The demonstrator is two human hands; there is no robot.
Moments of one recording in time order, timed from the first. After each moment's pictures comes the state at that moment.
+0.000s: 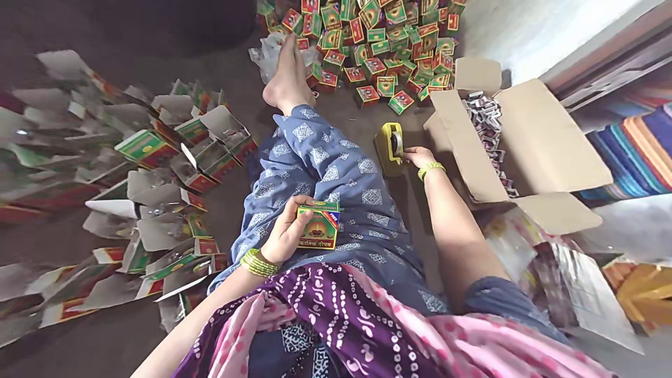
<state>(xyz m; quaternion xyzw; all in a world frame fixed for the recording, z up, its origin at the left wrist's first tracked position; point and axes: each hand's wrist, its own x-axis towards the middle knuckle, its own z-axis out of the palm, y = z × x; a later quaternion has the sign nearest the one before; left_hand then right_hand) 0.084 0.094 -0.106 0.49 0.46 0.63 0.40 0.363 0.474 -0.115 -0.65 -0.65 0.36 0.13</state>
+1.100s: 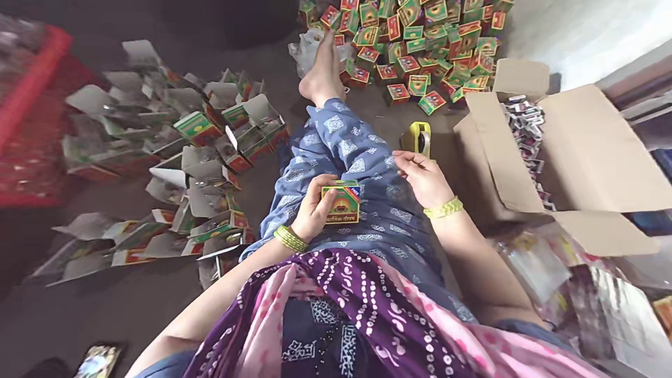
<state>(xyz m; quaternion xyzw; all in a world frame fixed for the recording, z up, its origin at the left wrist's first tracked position) 0.087 0.099 -0.108 0.45 0.50 0.67 0.32 0.294 0.289 -0.029 -0.37 -0.67 0.58 0.29</state>
